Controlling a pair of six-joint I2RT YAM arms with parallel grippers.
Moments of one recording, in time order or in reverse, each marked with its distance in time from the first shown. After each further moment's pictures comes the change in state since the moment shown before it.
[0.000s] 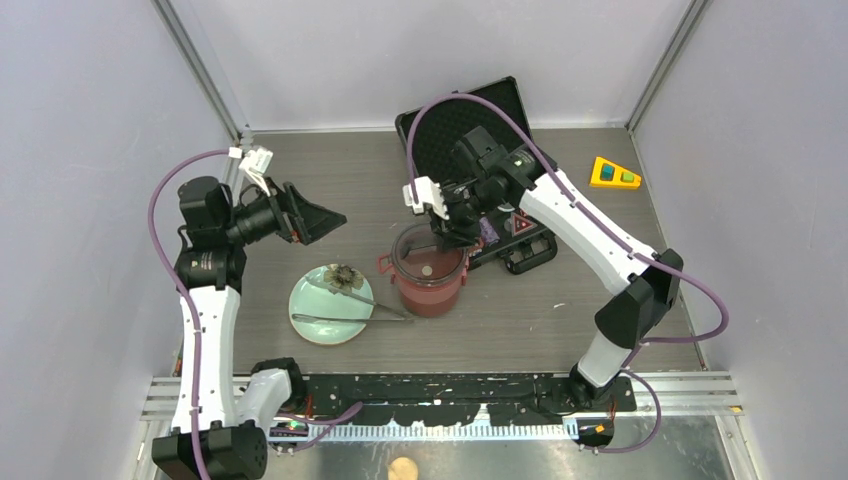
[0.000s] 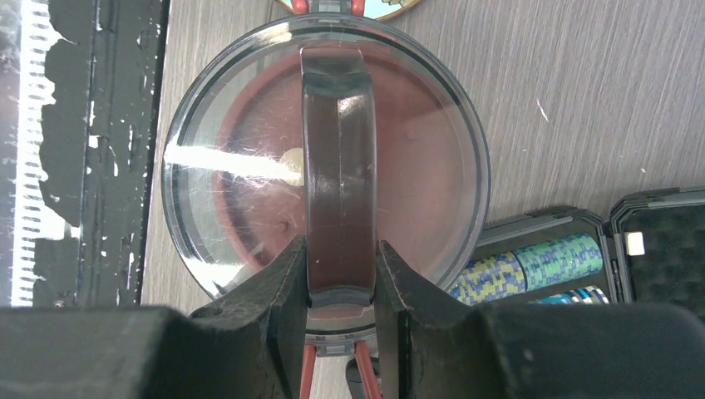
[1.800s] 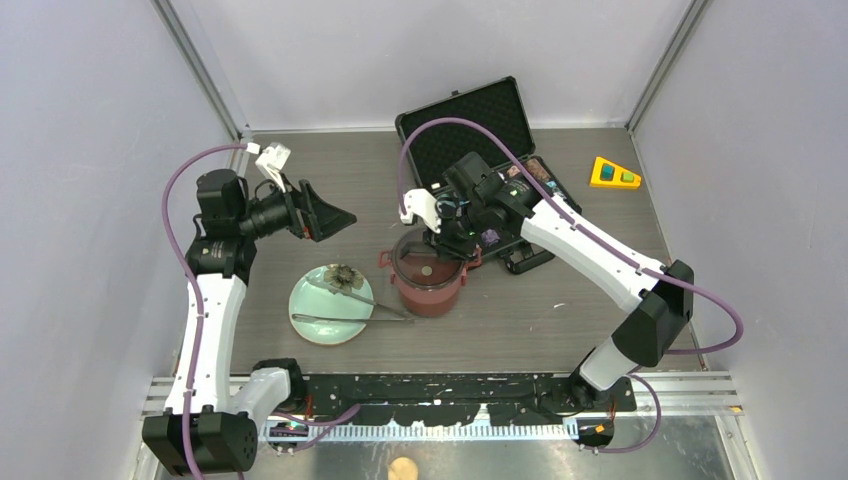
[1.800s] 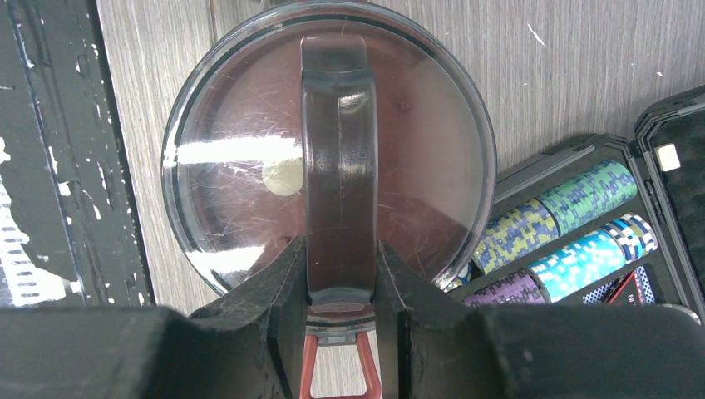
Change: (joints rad) left arm -0.092 0.065 0.000 0.014 -0.072 0.060; right arm 0.097 -0.109 -0.243 0.240 0.243 0.296
